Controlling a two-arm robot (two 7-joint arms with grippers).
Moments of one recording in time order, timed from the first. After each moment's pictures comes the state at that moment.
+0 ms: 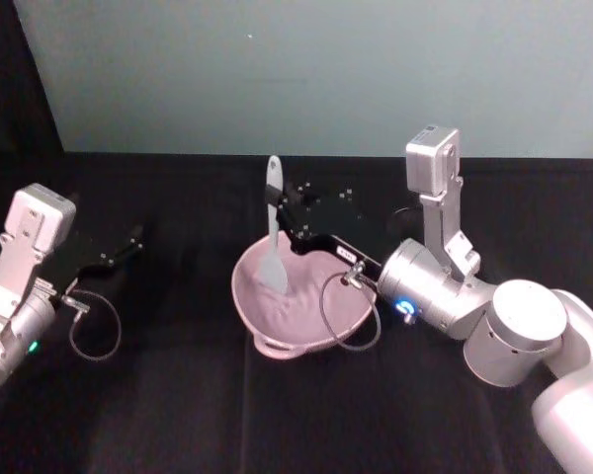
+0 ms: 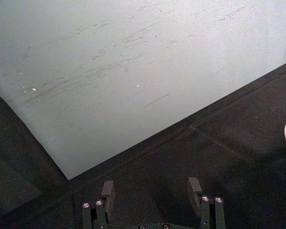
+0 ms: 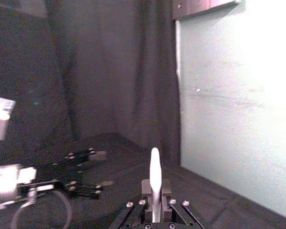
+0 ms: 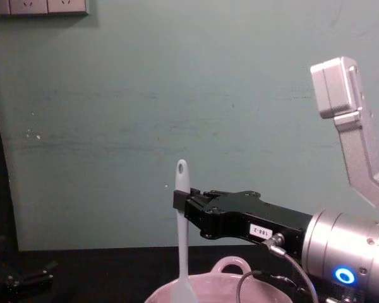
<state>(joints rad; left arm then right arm) -0.20 0.60 0.45 -1.41 -0.25 -0.12 0.03 0.39 0.25 -0.51 -1.32 0.41 -0.12 0.48</state>
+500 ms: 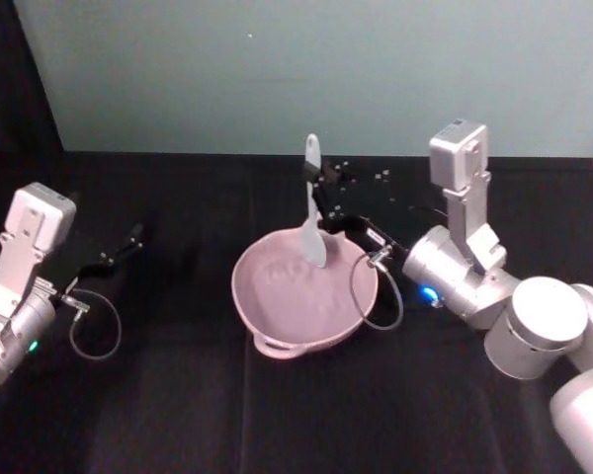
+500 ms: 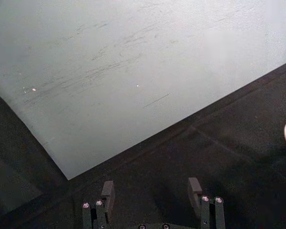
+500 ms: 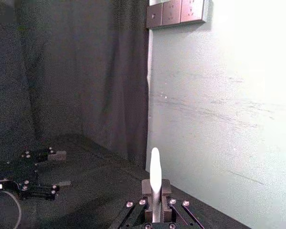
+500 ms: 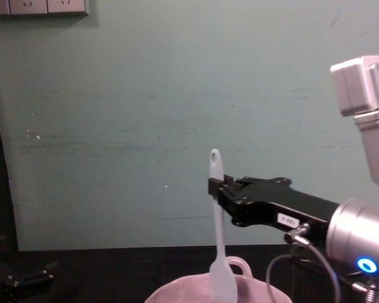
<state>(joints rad) -0.20 0.60 0.45 -1.41 -0.25 -0.12 0.03 0.38 0.26 -0.45 -1.31 0.30 -0.18 0.40</state>
